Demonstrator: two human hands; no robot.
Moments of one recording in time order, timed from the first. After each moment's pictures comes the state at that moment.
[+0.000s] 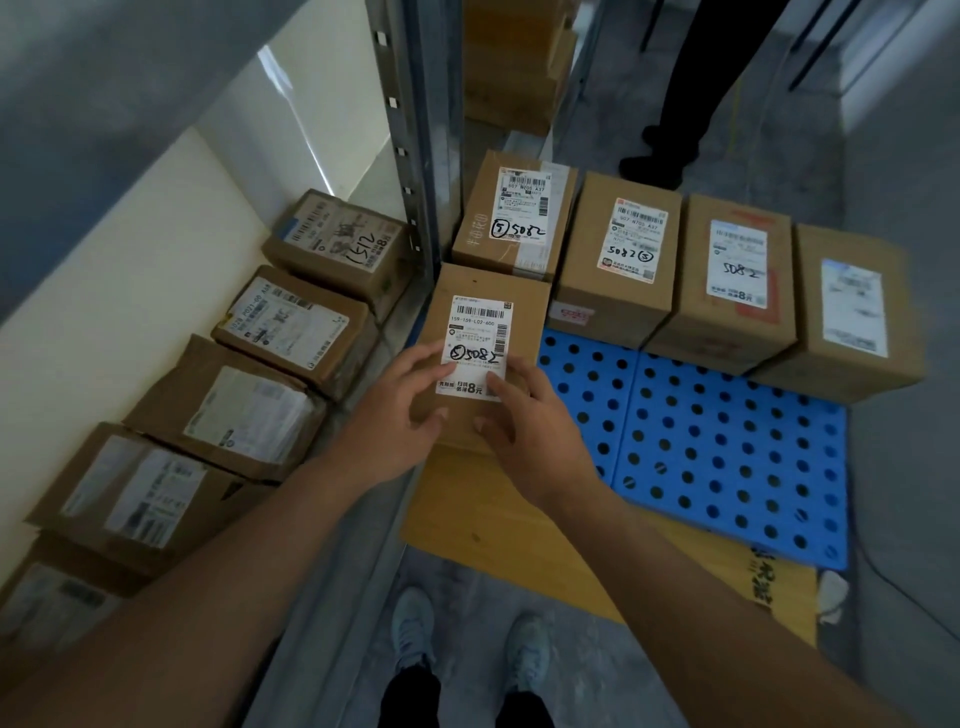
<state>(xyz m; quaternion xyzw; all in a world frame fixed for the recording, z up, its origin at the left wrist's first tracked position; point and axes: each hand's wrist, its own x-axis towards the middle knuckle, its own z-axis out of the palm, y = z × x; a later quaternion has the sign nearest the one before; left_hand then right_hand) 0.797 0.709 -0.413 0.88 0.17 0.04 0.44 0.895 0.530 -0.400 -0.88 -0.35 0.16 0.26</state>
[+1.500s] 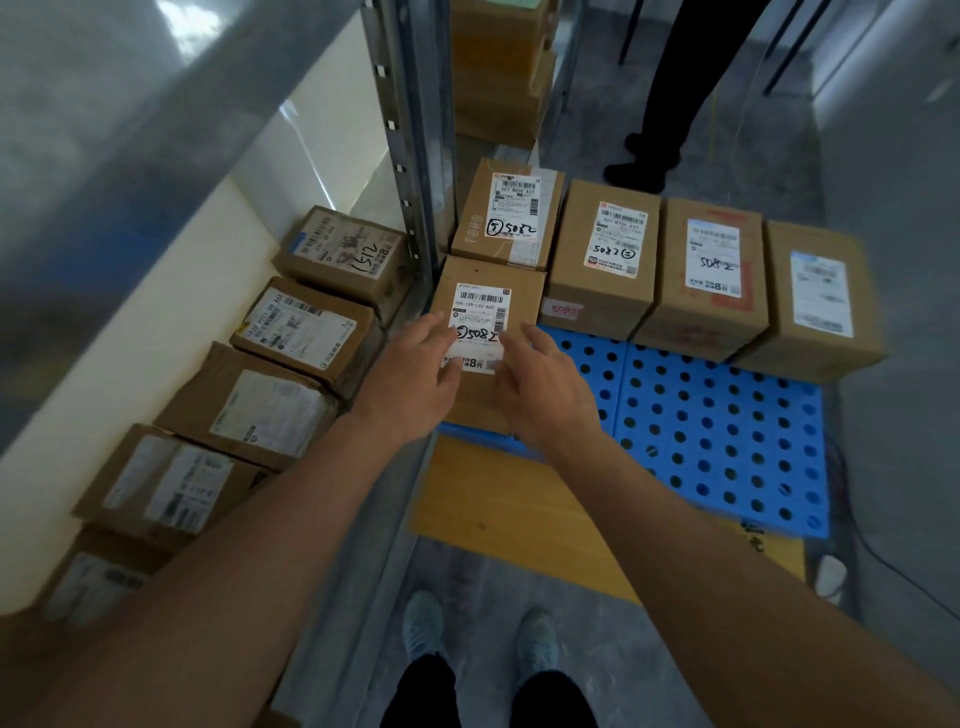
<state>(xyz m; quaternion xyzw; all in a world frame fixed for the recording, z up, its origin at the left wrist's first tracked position) 0.825 0.701 -0.368 0.95 0.18 0.02 0.25 0.908 0.545 -0.365 -0.92 -0.30 0.12 0.22</state>
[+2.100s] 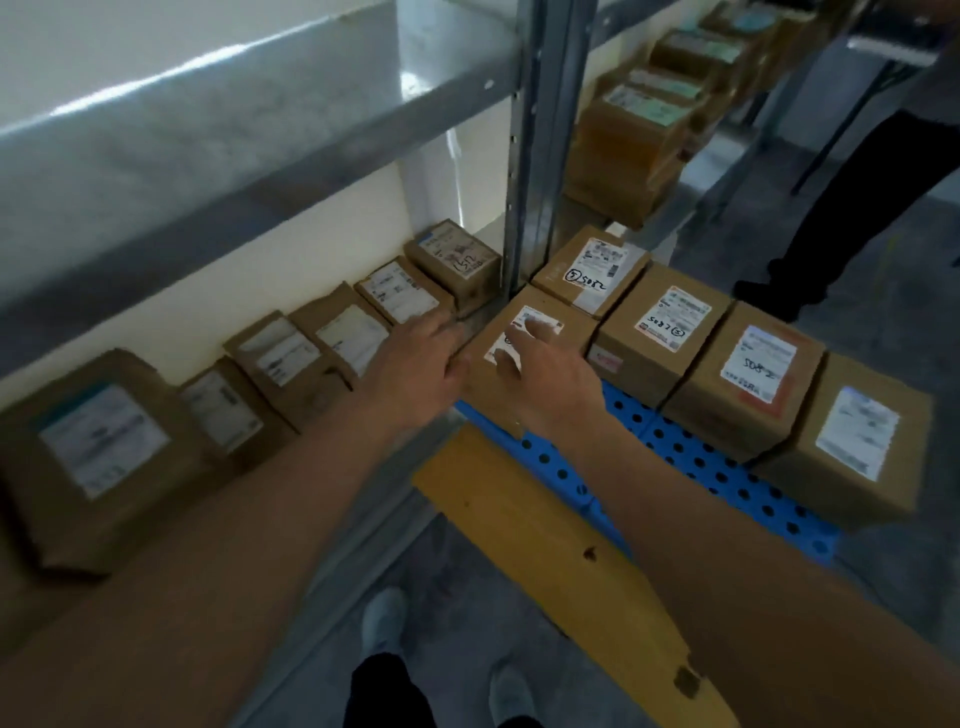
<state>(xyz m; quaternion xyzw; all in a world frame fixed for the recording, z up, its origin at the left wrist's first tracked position) 0.756 0.627 -0.281 0.92 0.33 0.05 0.18 0.908 0.515 -0.280 -0.83 -0.53 0.11 0.16</state>
